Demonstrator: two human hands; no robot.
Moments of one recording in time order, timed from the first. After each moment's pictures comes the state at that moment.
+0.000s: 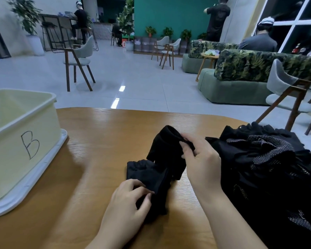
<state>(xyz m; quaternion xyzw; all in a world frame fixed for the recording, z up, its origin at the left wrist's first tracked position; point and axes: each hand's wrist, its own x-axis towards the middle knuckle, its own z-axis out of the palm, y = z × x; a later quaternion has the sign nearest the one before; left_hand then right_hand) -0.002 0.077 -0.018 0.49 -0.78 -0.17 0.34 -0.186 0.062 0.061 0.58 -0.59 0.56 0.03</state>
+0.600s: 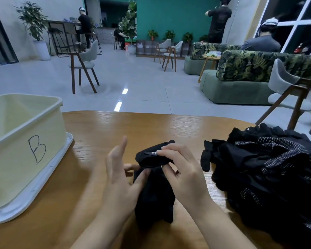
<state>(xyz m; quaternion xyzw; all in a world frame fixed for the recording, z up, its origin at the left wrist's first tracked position) 0.010 0.102 0.028 0.45 -0.66 -0.28 0.54 -0.152 0.103 0.042 0.72 -0.42 0.55 0.04</state>
